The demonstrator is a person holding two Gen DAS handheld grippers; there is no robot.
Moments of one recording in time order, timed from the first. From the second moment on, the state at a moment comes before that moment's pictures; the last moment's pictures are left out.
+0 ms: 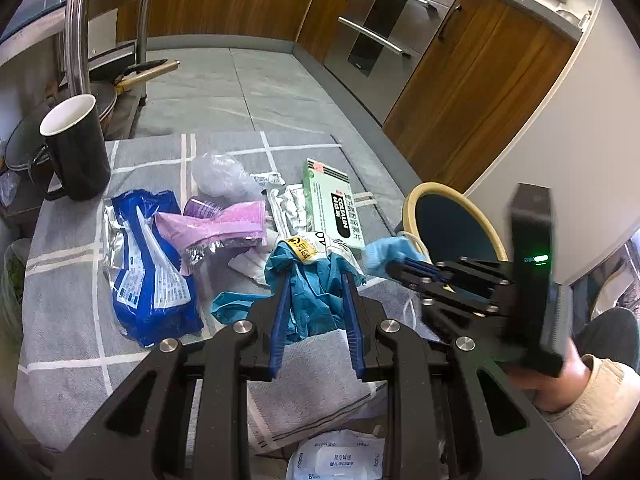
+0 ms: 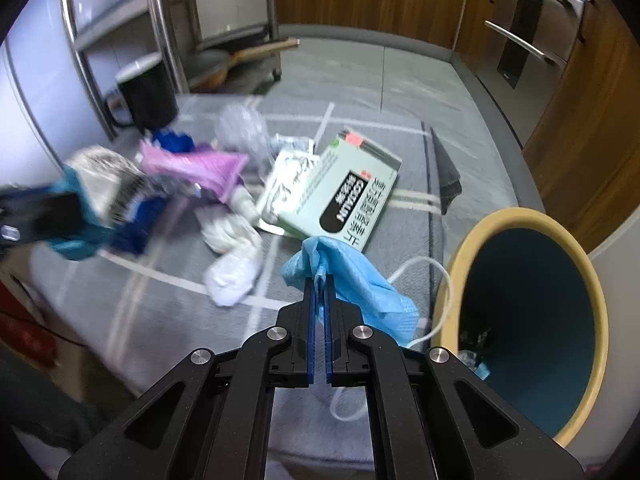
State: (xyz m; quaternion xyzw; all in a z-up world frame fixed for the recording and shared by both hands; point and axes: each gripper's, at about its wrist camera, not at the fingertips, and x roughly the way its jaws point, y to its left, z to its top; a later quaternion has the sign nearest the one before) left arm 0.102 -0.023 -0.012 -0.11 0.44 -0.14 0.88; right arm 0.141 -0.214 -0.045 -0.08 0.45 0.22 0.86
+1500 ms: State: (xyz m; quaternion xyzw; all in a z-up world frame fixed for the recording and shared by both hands) left arm 0.131 -0.144 0.016 -0.08 0.43 -0.23 0.87; right arm 0.104 -0.389 0.018 0.11 0.39 0.13 0.91
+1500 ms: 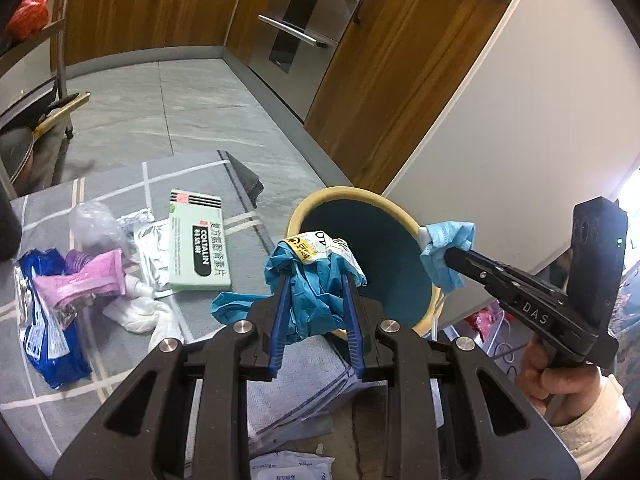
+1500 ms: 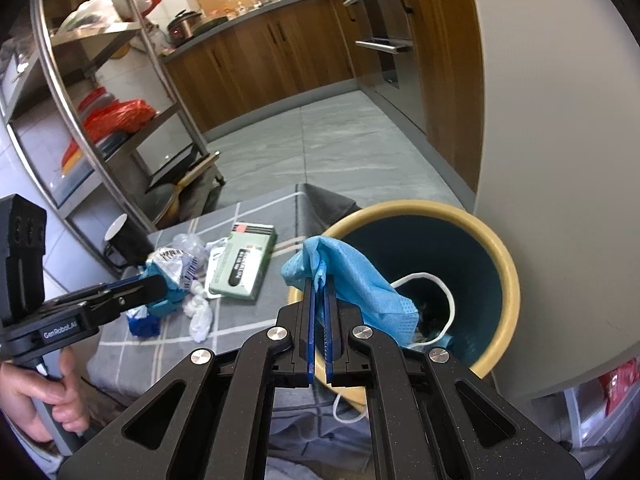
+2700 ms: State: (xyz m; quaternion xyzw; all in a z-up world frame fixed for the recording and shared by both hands) left arm 0.178 -0.211 -0.041 -0.07 0.46 -0.26 0.84; right arm 0.129 -0.412 -0.030 0.14 0.45 0.06 0.88
